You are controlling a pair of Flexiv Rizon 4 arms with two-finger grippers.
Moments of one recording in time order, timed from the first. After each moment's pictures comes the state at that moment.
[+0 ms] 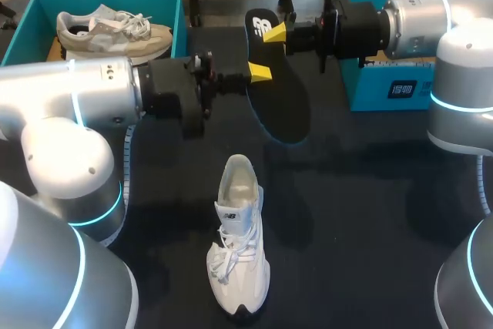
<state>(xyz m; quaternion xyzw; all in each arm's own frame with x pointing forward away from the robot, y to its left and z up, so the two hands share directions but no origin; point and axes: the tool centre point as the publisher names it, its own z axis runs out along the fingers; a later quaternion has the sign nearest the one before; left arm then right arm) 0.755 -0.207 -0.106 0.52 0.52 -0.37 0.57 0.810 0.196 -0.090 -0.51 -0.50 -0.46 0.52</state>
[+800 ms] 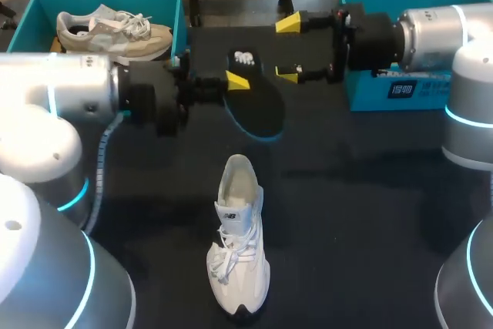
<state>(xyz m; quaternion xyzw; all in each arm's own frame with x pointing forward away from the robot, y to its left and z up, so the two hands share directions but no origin) 0.755 -0.168 -0.131 0.45 0.61 -0.46 0.45 0.793 0.175 -0.098 -0.51 -0.51 -0.49 0.49</state>
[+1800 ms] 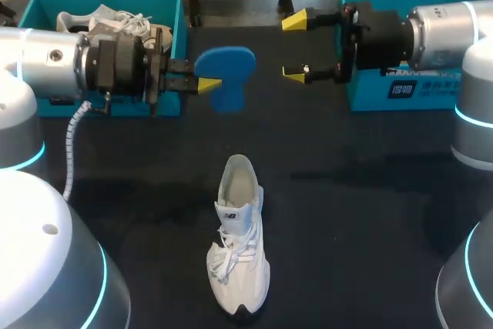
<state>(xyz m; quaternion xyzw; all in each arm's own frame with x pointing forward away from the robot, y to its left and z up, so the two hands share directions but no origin) 0.750 -0.132 -0.118 0.19 0.72 -0.65 0.15 0.787 0.168 -0.092 -0.52 -0.51 -0.48 0.49</state>
